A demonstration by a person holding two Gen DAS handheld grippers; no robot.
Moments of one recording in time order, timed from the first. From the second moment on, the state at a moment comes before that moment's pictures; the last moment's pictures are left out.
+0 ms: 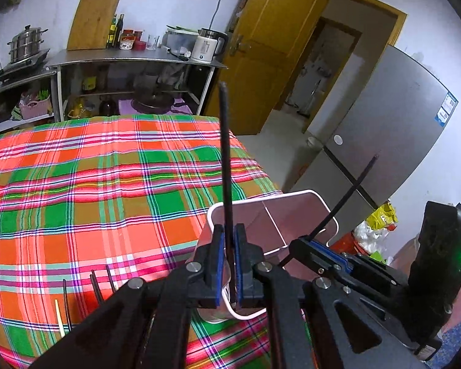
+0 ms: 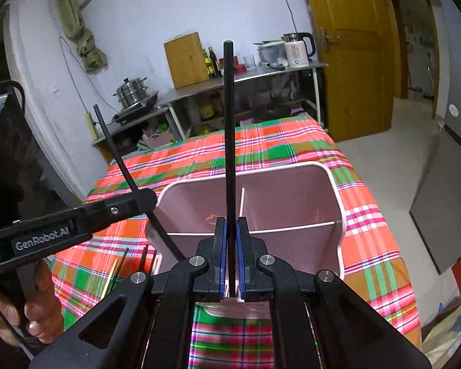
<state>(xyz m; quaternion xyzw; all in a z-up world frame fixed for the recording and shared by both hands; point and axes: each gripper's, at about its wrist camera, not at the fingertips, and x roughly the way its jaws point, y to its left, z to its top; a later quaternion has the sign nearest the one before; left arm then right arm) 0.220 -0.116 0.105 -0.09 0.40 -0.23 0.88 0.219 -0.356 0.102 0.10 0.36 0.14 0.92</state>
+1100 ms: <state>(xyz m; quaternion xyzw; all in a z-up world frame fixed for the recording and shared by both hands) 0.077 -0.012 0.072 -0.09 0.33 -0.14 0.93 0.116 -0.322 0.098 0.09 0.32 0.19 0.92</state>
